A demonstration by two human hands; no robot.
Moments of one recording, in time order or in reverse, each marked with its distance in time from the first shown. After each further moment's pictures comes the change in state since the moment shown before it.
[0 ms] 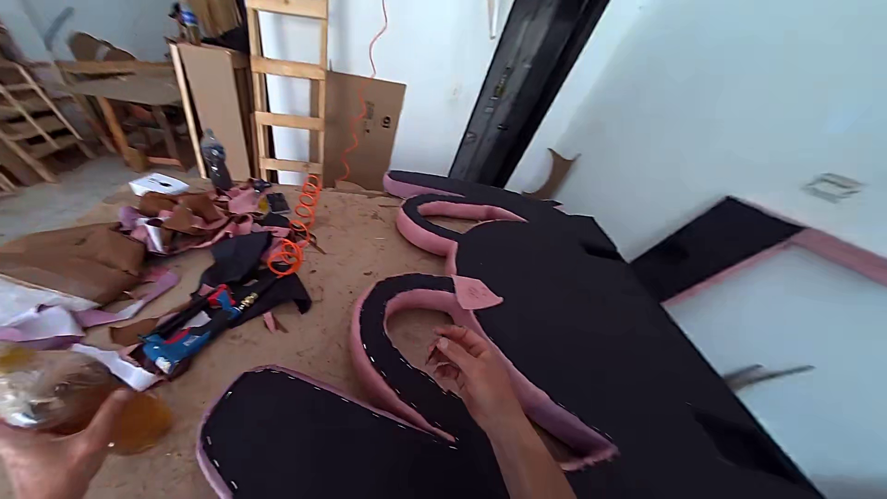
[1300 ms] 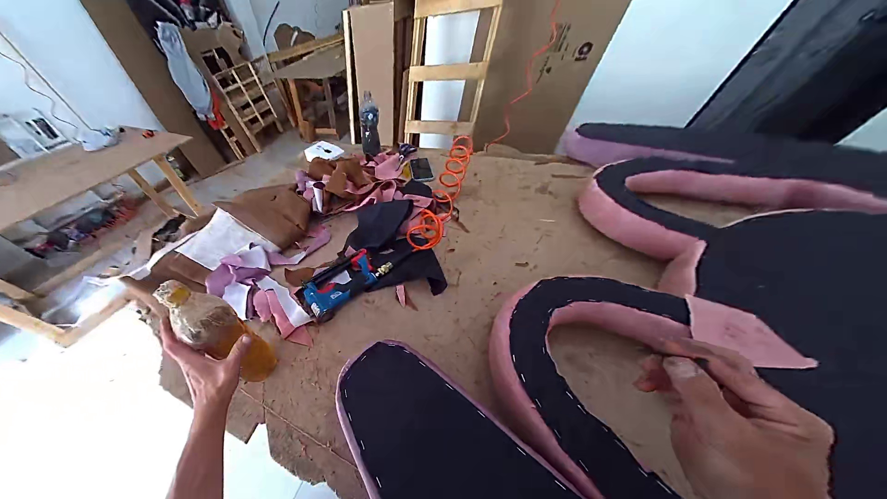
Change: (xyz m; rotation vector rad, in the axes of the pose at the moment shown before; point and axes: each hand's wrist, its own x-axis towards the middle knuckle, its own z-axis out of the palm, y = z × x) left_hand 0.008 -0.010 -0.053 0.151 0.262 -0.096; right_hand 0.062 0.033 -0.006 -0.169 -0.102 -0.541
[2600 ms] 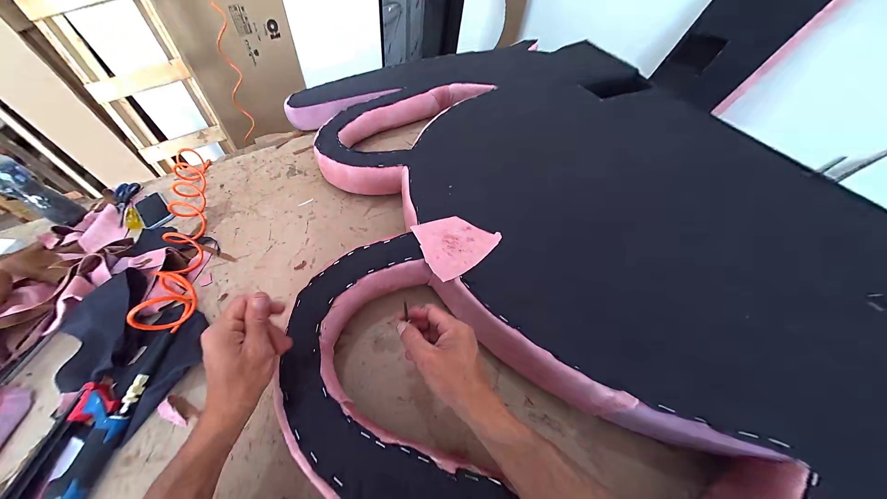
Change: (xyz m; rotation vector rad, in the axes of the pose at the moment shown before) left_hand -0.128 0.269 0.345 -0.497 -1.001 0.410; right_hand -0.005 0.099 -0.023 -0.259 0.259 0.629
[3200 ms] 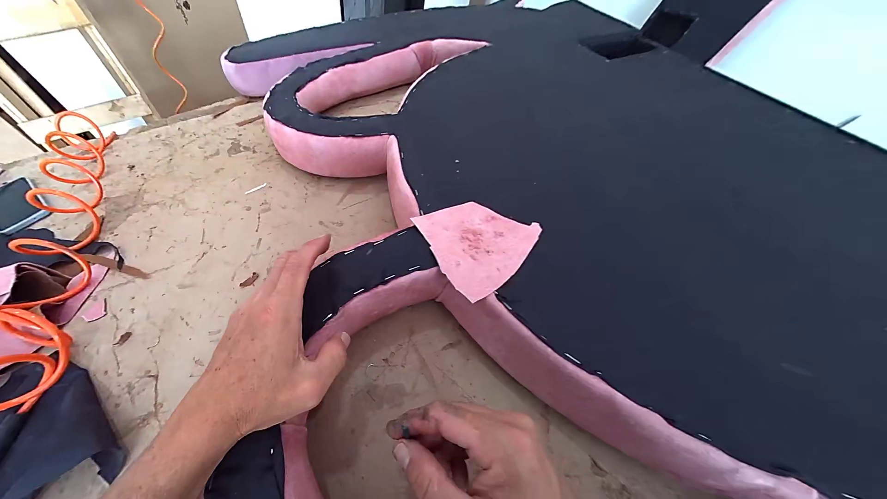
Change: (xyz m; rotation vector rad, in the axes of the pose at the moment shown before) left_hand 0.077 -0.047 0.082 0.312 -0.488 0.328; right_hand -0.006 0.012 0.005 -0.206 -0.158 -0.259
